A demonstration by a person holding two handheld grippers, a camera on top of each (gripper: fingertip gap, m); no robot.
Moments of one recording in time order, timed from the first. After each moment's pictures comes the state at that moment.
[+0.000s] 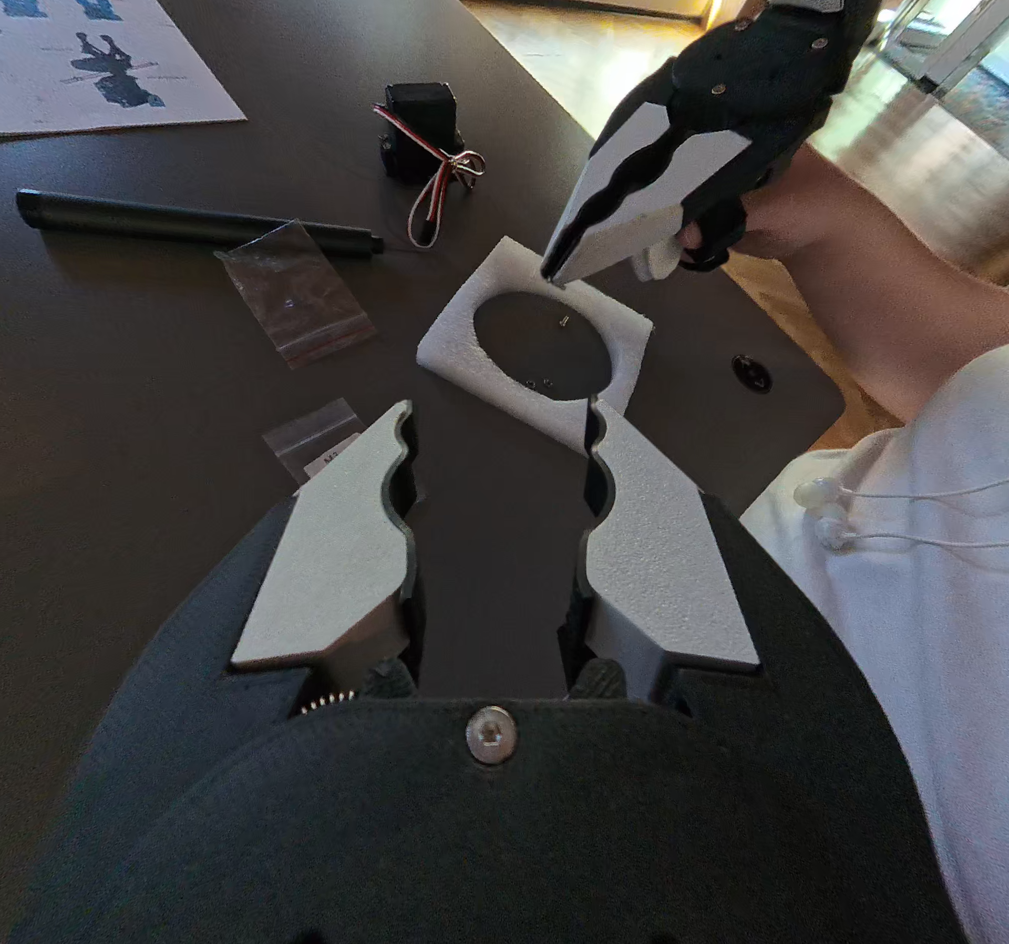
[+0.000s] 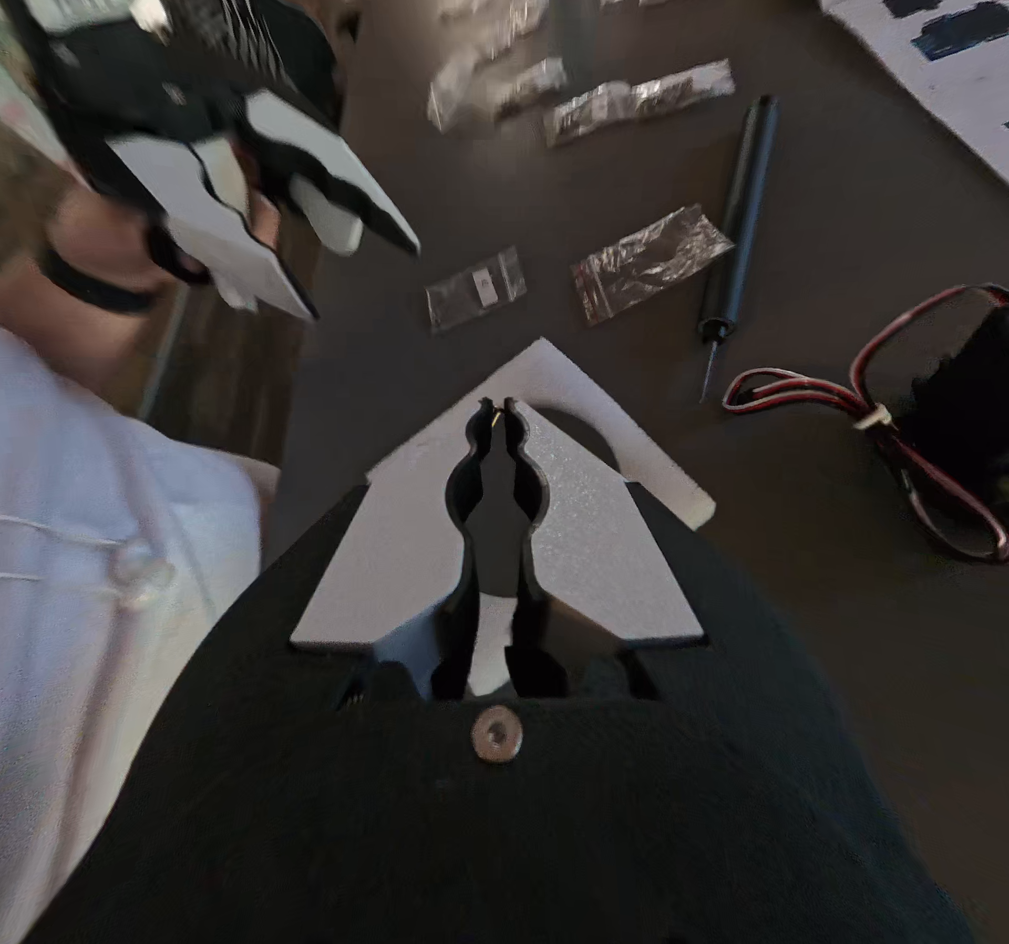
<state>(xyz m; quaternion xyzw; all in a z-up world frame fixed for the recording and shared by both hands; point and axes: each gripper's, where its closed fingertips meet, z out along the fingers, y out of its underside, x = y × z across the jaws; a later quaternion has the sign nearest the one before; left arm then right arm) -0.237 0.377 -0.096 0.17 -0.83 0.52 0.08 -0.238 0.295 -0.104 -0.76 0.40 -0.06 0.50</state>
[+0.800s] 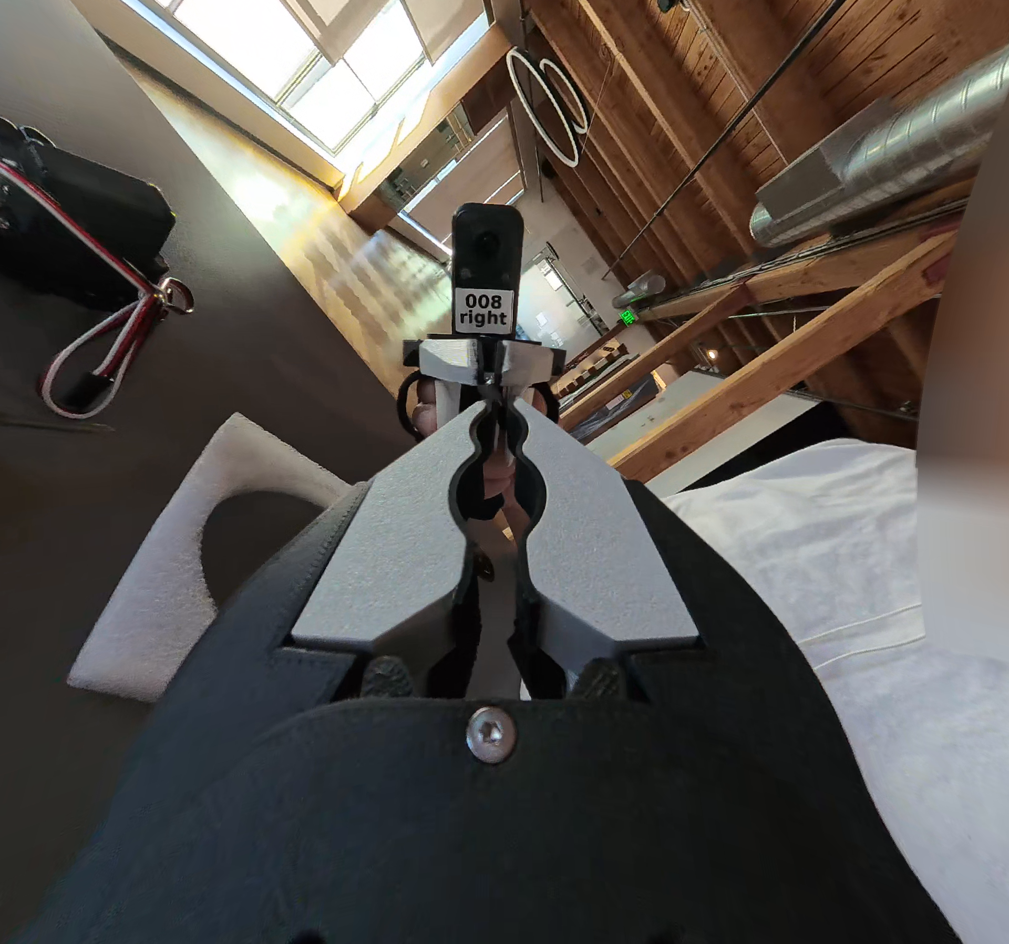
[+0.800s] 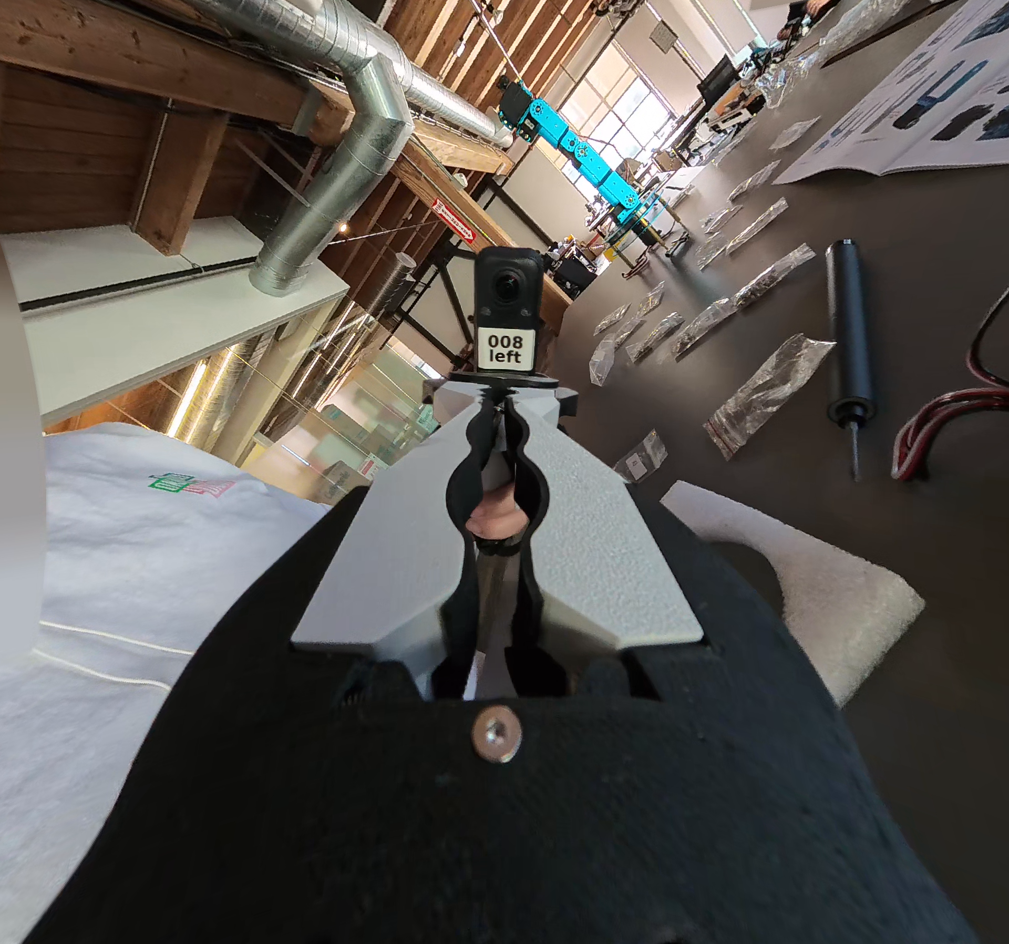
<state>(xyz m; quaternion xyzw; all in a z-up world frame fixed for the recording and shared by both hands) -0.255 0.279 -0.039 0.18 -0.64 0.61 0.44 -0.233 0.287 -0.036 -0.48 0.43 0.09 0.76</state>
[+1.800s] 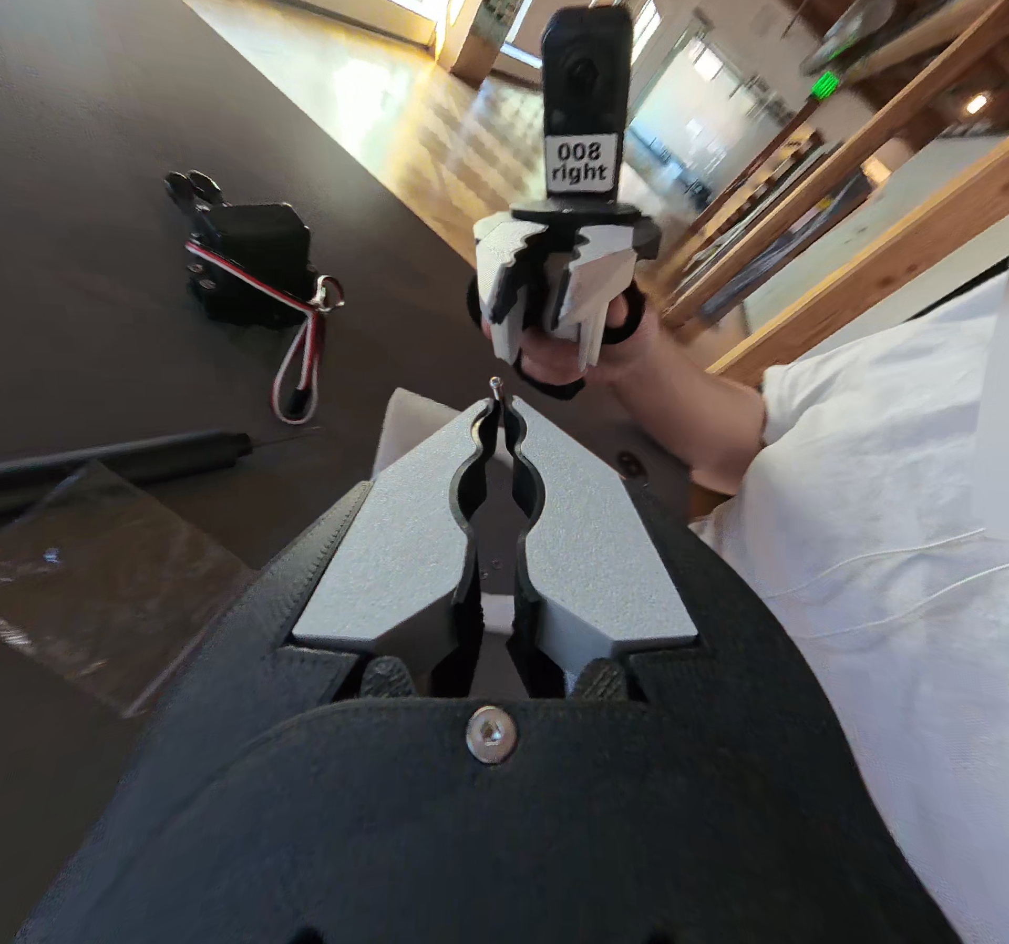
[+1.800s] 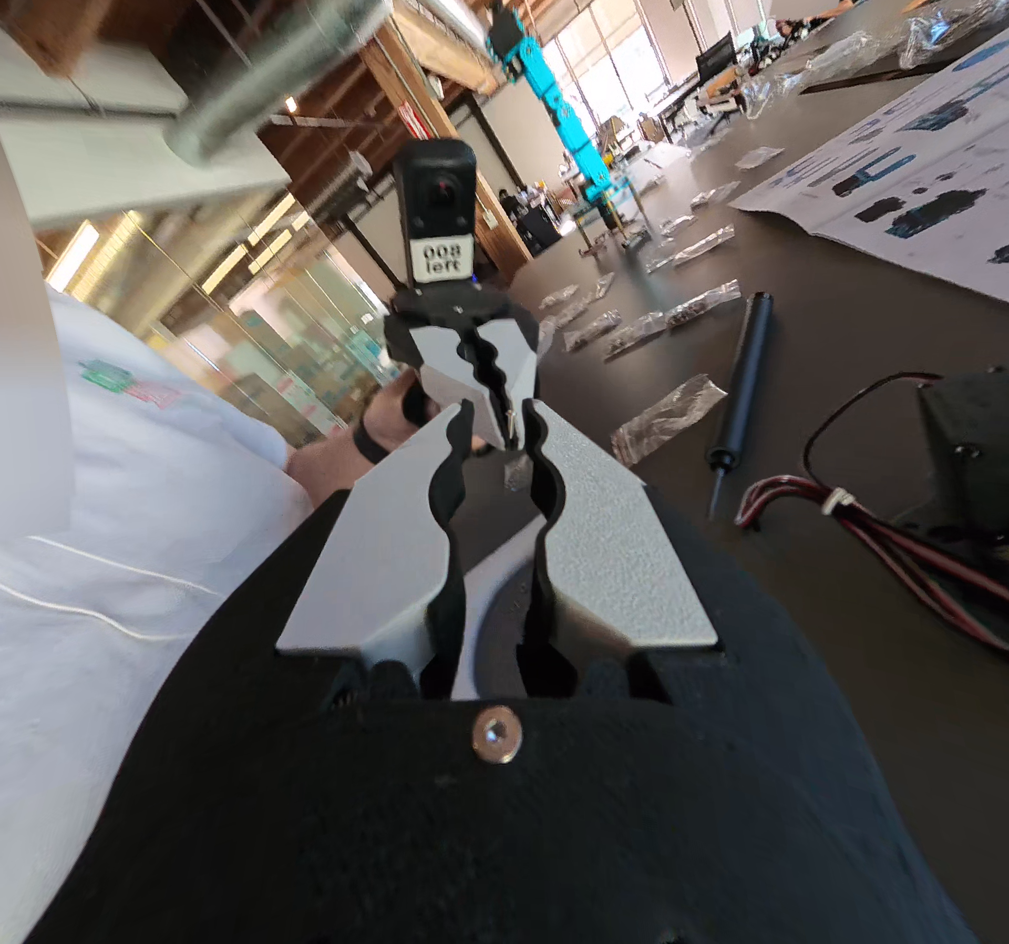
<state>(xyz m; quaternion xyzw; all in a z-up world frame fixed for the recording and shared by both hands) -0.225 0.278 -0.073 0.07 -0.79 0.54 0.28 -0.214 0.269 -0.050 -0.58 0.38 0.01 0.72</state>
